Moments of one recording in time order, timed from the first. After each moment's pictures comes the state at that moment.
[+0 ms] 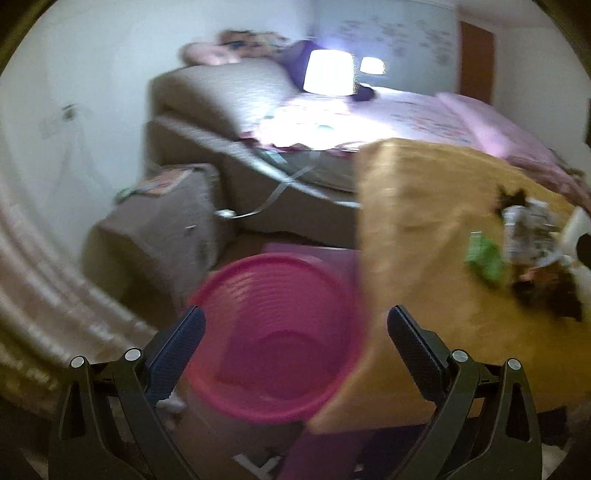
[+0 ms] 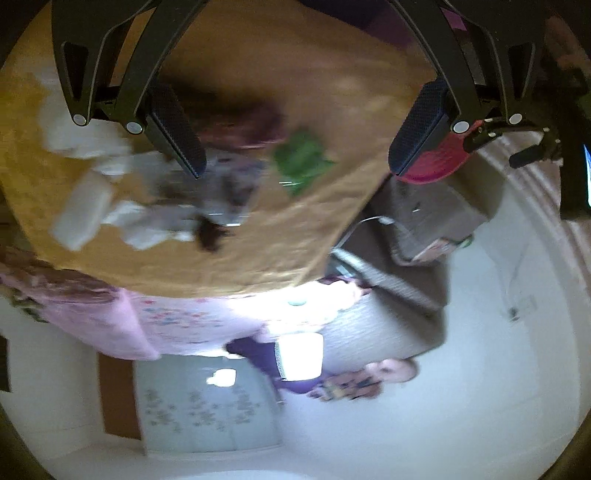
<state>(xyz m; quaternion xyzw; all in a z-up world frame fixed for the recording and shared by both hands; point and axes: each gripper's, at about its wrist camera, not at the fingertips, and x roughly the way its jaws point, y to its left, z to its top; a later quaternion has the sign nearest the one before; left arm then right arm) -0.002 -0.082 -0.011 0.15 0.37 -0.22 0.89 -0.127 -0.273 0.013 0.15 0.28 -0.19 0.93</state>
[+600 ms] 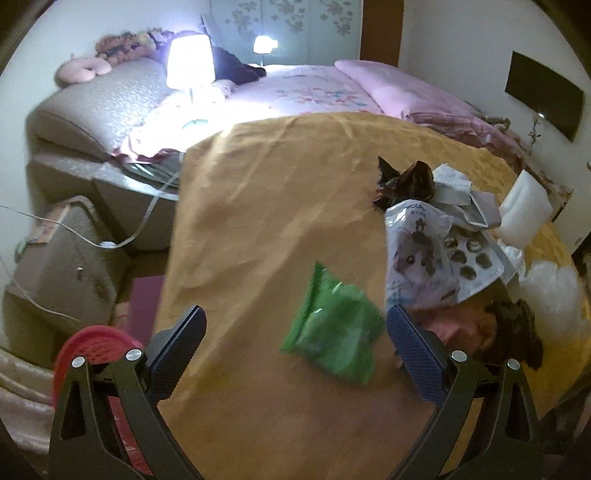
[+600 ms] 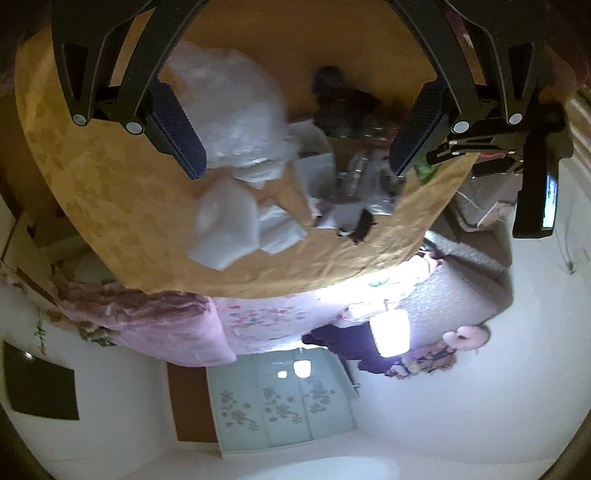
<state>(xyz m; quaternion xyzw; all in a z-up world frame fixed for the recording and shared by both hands) 0.003 -0.254 -0.052 0.19 0.40 -0.38 0.81 -0.204 -0.368 -0.005 0.19 0.25 -0.29 0.90</state>
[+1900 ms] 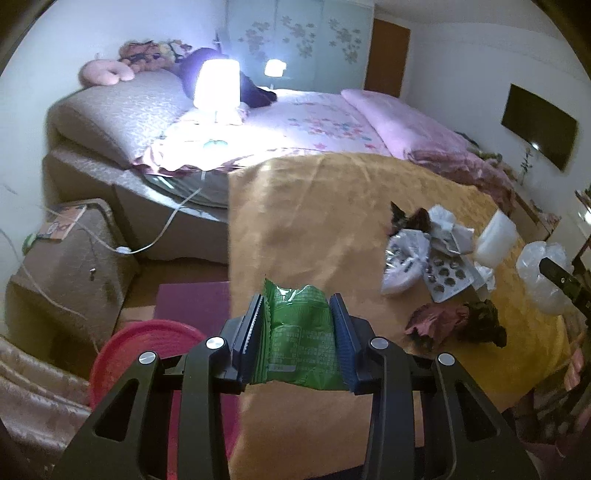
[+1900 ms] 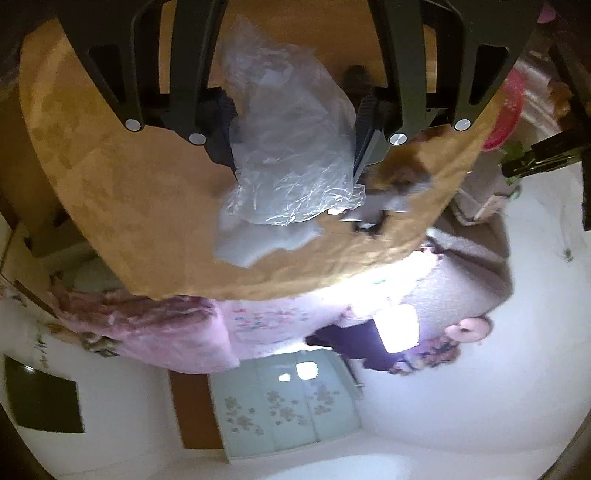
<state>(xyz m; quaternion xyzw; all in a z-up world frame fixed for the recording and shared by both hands) 0.013 -0.163 0.016 0.14 0.37 -0.38 0.83 -0.211 -0.382 0.009 0.21 0.25 -0.26 0.91</state>
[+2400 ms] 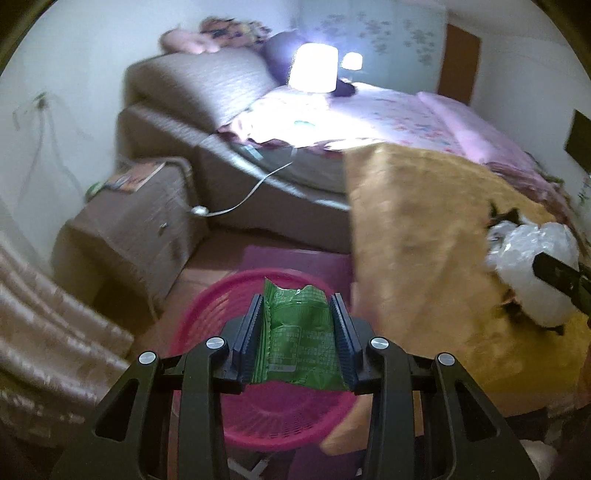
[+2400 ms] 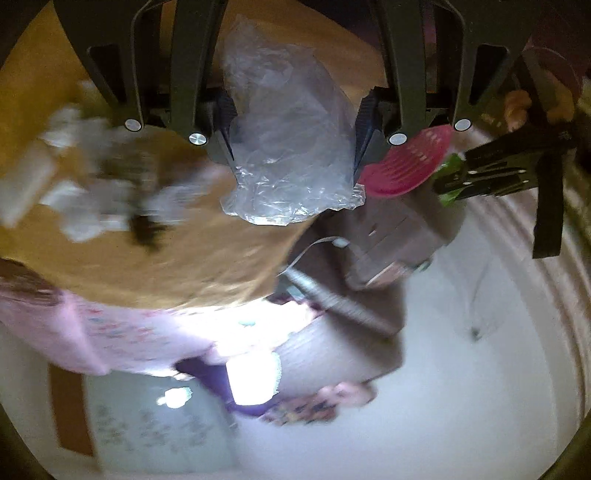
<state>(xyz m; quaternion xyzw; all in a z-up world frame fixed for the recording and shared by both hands) 0.053 -0.064 -0.009 0.12 0.40 -0.25 0.87 -0.059 -0.263 0.004 0.16 0.34 -0.02 0.93</state>
